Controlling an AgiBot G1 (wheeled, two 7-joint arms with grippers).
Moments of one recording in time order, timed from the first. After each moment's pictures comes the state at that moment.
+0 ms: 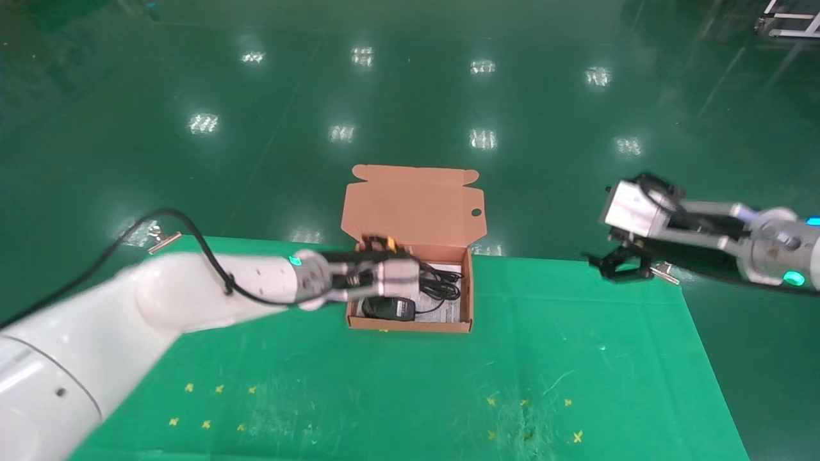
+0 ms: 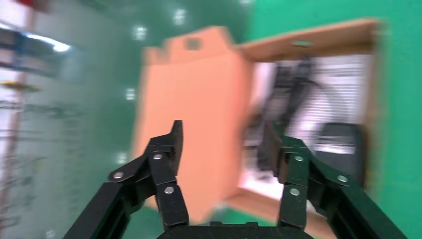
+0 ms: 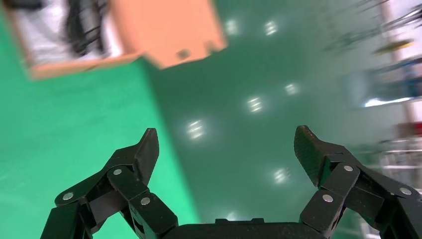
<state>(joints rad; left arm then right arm) -1.58 1.29 1.07 -0.66 1.56 0.54 0.22 1.74 -0.60 -1.19 1.28 -1.67 -0.63 0.41</state>
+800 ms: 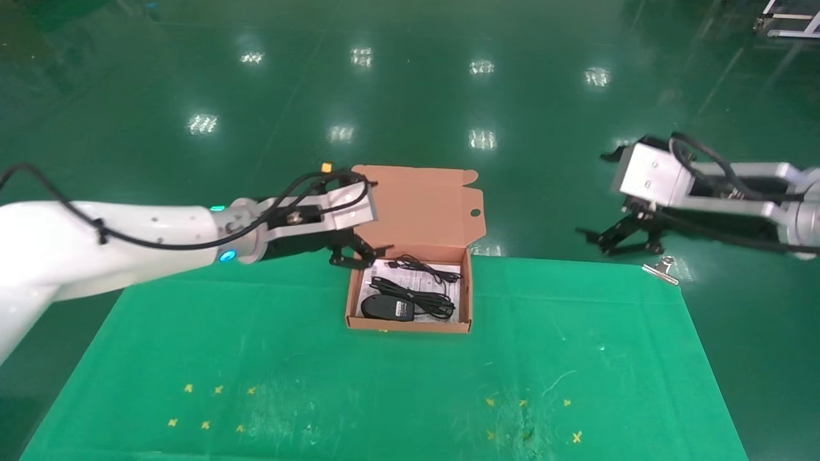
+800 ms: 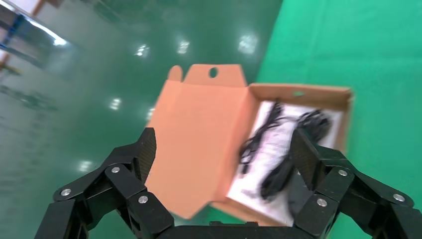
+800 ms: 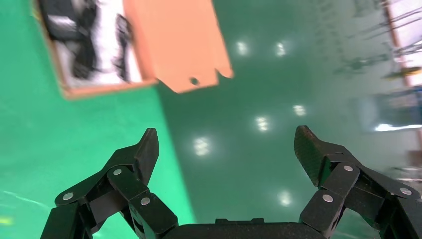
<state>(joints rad) -1.54 1.11 0.91 -0.83 1.40 0.73 0.12 1.68 -0.58 -1.00 1.32 -1.53 -0.82 0.33</state>
